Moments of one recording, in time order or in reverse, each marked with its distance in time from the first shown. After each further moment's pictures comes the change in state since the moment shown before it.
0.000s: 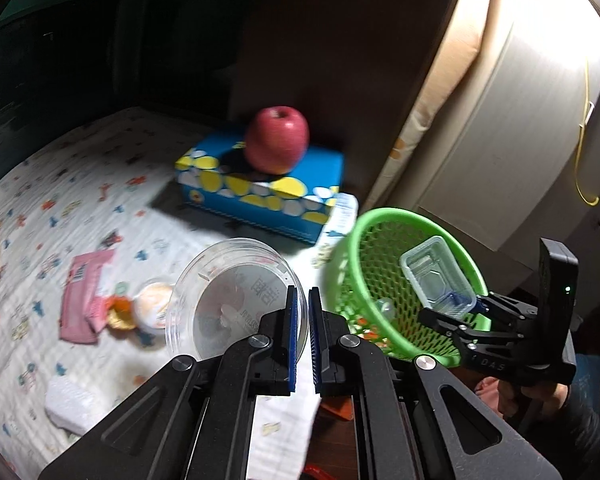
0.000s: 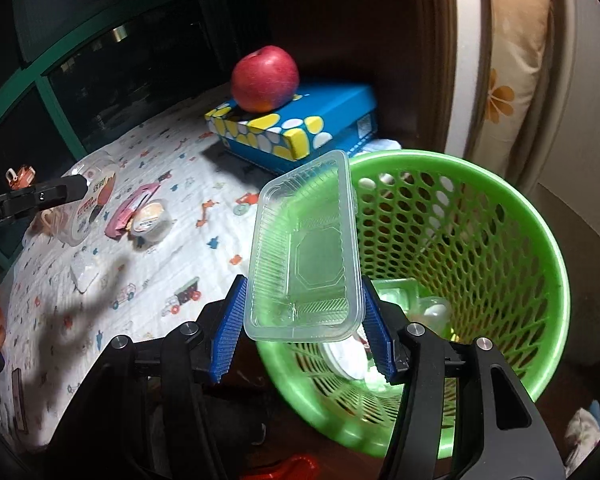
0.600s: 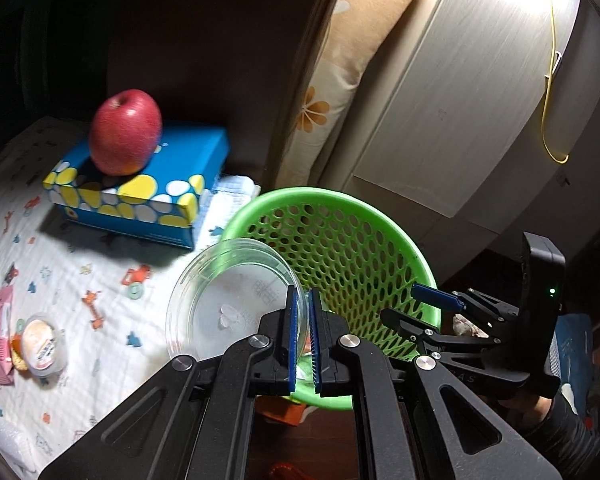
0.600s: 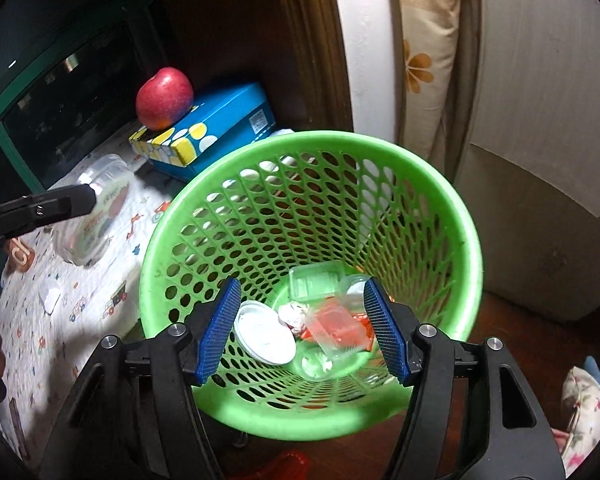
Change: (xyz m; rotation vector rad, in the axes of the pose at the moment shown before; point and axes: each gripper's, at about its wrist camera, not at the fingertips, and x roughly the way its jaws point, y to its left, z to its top) left arm 0.075 -0.103 0.019 0.107 0.107 -0.156; right arm -0.025 -0.087 -0.023 0.153 -0.015 -0.104
